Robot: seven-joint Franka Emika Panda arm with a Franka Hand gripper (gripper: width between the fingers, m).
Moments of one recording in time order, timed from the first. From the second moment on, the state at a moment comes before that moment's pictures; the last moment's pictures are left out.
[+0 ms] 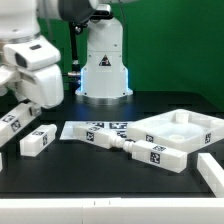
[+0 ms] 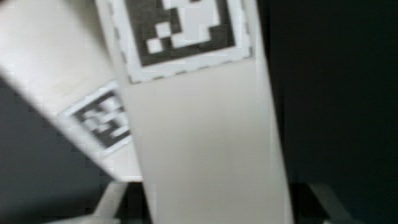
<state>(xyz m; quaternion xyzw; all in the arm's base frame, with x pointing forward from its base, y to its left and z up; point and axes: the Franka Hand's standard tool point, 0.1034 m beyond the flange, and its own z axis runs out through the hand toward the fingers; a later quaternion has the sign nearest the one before) 0.379 -0.182 0.063 -0.42 -0.90 0.03 0.11</state>
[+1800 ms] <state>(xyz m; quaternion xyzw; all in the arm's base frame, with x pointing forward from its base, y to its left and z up) 0.367 -0.192 0.078 -0.44 -0.89 0.04 0.12</state>
